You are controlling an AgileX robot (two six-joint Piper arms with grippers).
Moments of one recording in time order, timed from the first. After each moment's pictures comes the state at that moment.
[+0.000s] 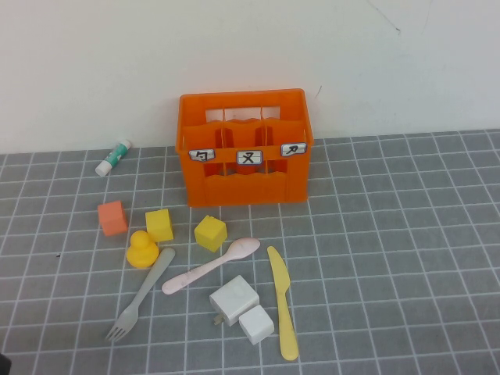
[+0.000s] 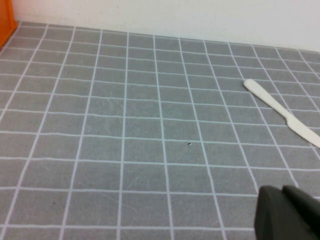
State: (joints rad) right arm -0.09 -0.01 0.02 0.05 0.42 -0.19; left arm -0.01 -0.01 0.03 -0.37 0.28 -0.25
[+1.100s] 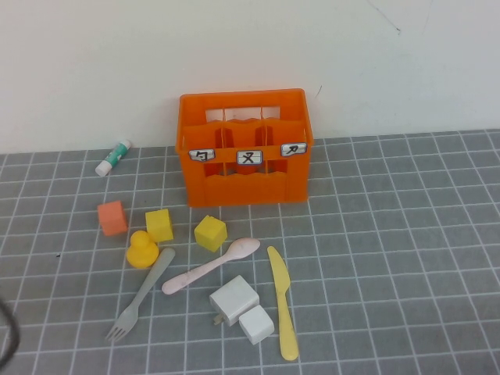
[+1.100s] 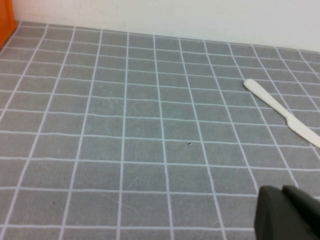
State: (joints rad) right arm -0.09 -0.01 0.02 0.05 0.42 -0.19; left arm -0.01 0.65 -0.65 -0.02 1.02 0.09
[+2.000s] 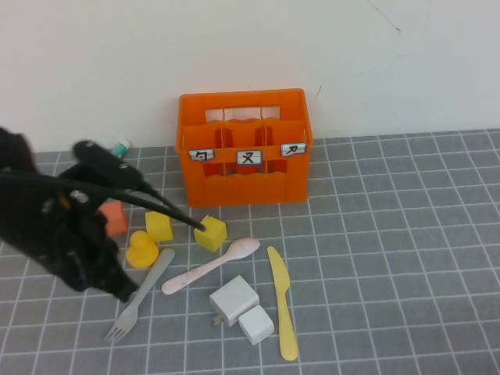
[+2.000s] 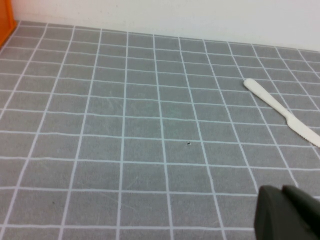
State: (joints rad) right arm -0.09 -0.01 0.02 0.05 0.42 -0.19; left arm -0.29 1.40 -1.02 -0.08 0.95 0.35
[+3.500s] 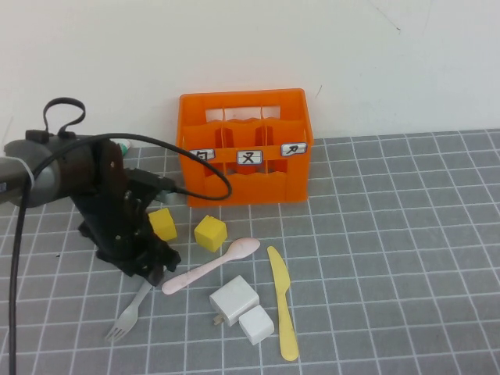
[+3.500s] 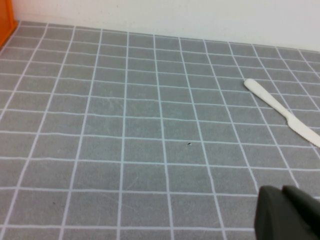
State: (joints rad) right arm -0.09 -0.01 0.02 0.05 0.42 -0.19; left arm -0.24 1.99 -1.30 -0.09 0.83 0.21
